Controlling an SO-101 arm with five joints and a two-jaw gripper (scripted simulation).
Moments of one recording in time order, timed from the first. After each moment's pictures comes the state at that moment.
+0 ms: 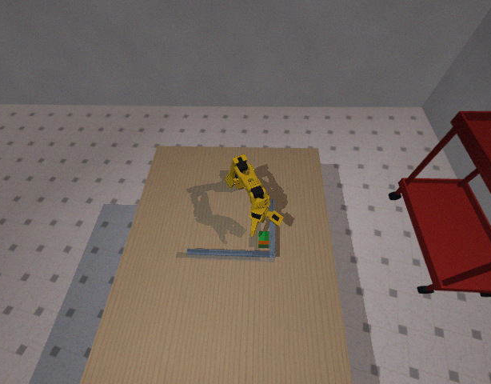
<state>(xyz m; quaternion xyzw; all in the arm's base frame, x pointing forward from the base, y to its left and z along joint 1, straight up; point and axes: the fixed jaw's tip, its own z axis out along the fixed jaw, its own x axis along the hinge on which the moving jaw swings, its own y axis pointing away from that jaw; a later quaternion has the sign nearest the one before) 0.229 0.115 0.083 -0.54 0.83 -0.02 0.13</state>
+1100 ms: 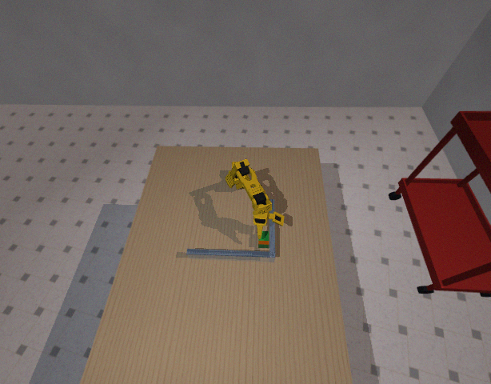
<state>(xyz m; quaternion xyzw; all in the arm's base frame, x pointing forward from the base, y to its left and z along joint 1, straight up) 0.228 0.115 0.062 -0.65 0.75 -0.02 0.08</state>
